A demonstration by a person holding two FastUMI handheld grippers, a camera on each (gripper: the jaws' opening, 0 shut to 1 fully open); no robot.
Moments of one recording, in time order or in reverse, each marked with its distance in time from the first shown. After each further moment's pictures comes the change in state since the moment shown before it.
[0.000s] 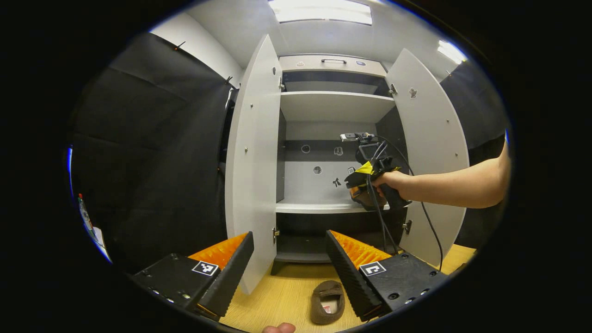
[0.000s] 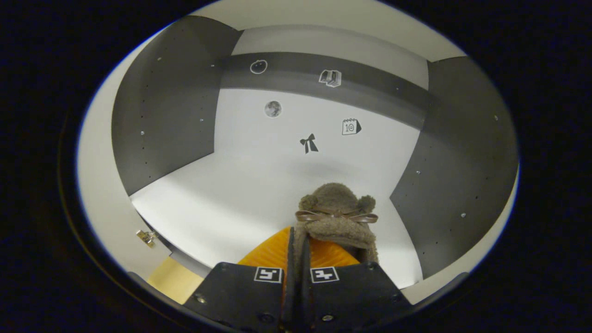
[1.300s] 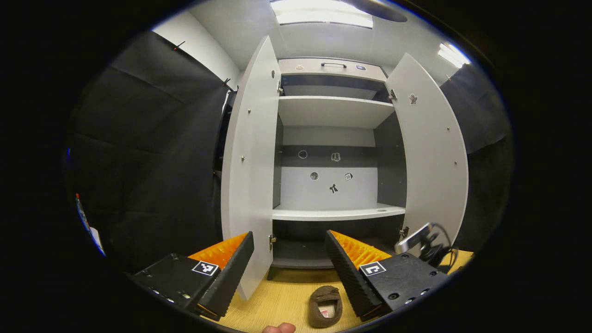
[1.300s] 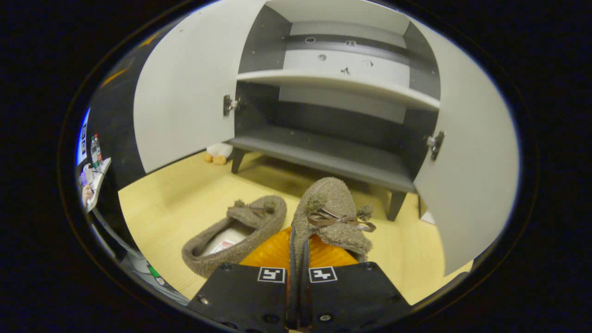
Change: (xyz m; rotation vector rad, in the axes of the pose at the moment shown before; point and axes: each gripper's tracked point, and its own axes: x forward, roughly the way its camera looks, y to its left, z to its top) left arm 0.011 -0.006 0.017 -0.015 -0.031 -0.043; right arm -0.157 0.063 -0.301 -0.014 -0.014 0.207
